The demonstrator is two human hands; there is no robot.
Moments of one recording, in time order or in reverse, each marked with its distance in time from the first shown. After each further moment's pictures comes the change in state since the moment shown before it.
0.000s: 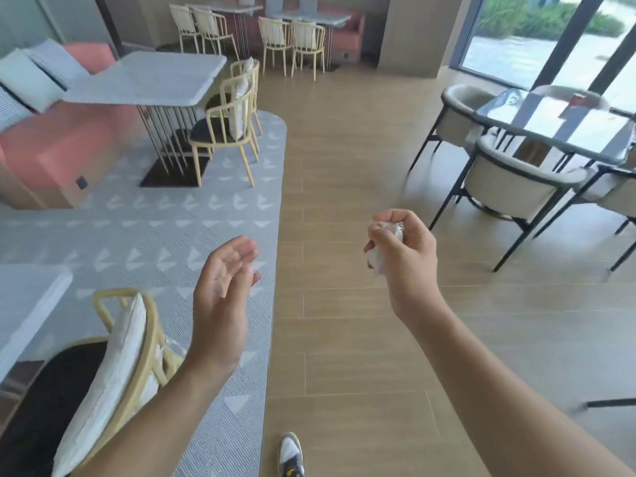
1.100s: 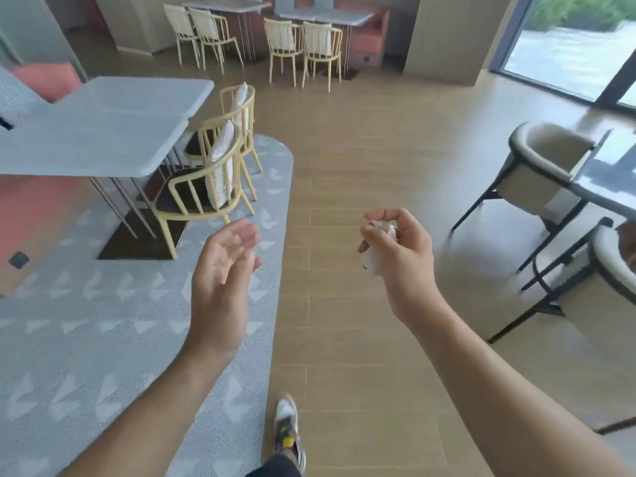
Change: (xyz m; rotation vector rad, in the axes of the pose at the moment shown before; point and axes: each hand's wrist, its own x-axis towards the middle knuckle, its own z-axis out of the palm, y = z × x) left_hand 0.839 -0.277 0.201 0.038 -0.027 0.041; right_hand 0.862 0.138 0.229 -0.027 -0.104 0.029
